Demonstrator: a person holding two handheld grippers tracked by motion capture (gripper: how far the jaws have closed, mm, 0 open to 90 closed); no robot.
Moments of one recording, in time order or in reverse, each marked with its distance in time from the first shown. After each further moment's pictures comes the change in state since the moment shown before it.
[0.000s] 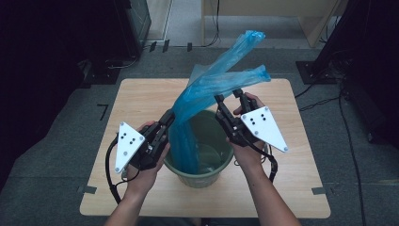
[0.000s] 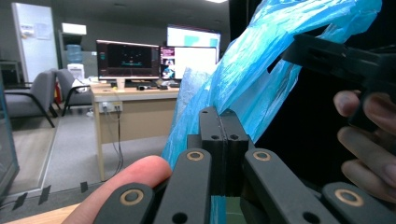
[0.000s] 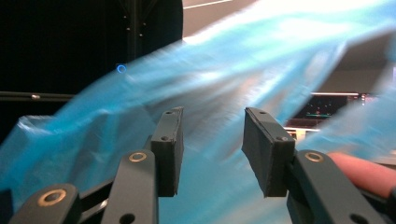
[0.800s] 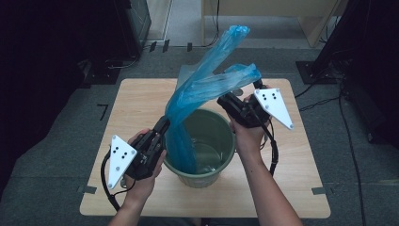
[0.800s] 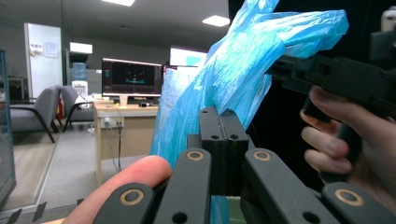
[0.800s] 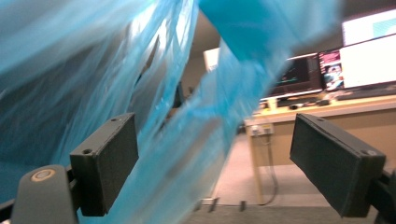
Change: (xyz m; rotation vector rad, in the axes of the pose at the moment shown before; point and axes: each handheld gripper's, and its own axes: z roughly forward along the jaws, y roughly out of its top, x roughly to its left) left arm -0.002 -0.014 -0.020 -0.095 -0.008 -0.002; right arm -0.027 -0.001 0.032 0.054 -0.165 0.188
